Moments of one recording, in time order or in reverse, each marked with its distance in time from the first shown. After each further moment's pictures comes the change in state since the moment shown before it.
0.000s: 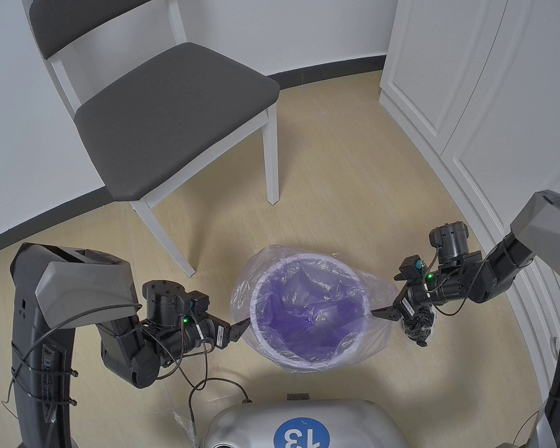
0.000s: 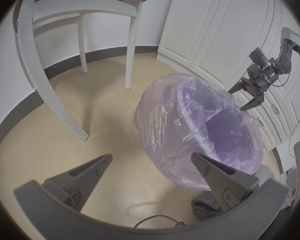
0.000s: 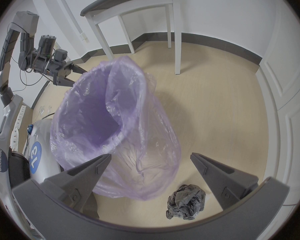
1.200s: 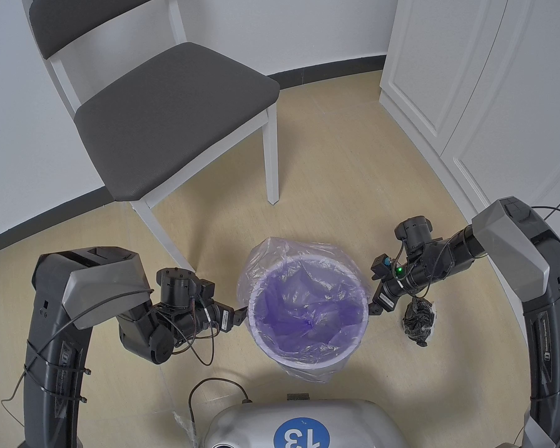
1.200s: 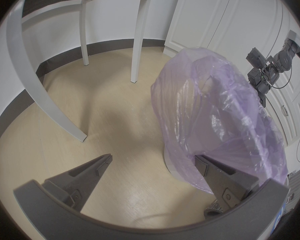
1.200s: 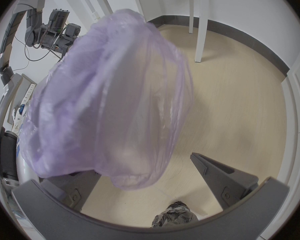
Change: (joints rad) left arm 0.053 0.133 -0.308 0.208 -0.010 0.006; right arm 0.005 0.279 -0.553 0.449 -0.010 -0.175
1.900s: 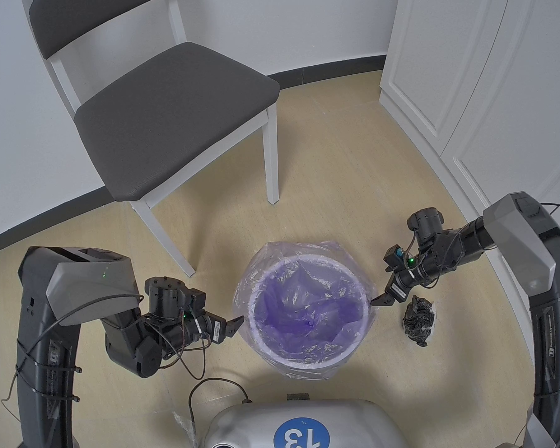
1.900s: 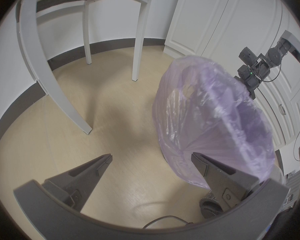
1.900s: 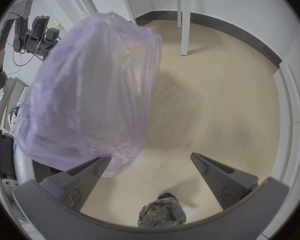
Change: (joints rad) left arm -0.006 -0.101 0.248 -0.136 0.007 -0.005; right arm -0.050 -0.071 0.031 0.029 -0.020 -0.011
